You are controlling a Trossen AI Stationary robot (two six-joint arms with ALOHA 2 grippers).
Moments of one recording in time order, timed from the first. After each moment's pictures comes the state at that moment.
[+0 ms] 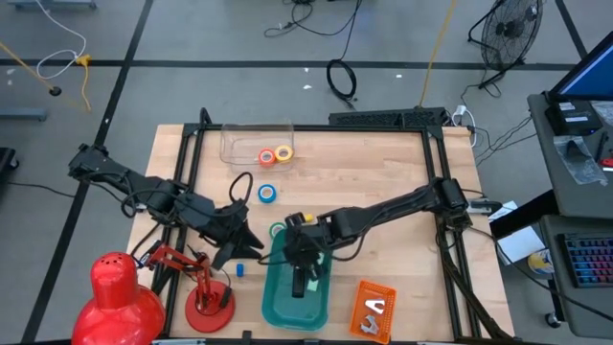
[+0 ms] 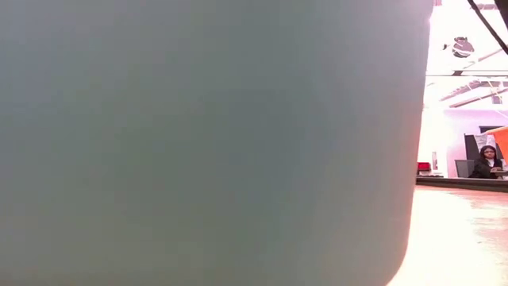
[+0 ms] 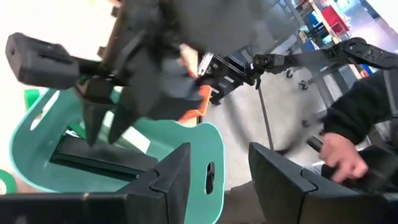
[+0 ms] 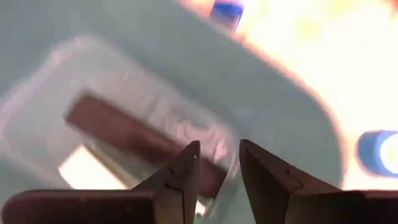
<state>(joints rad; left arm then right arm) -0.42 1.09 1.04 -0.35 0.02 -0.77 0.26 2.04 1.75 -0.67 0.03 -0.24</state>
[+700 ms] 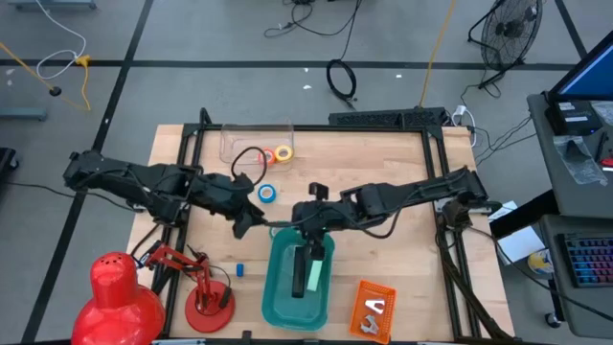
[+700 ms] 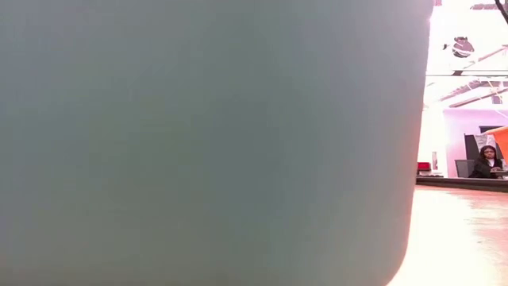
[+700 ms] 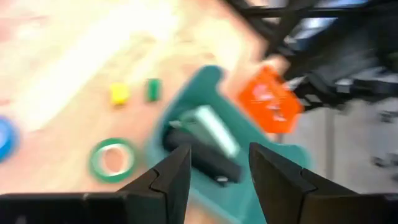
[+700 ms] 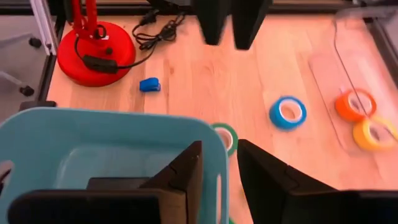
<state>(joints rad) -0.18 1.09 1.04 -0.58 -0.01 -0.79 0.24 1.88 1.93 -0.87 0.24 0.21</state>
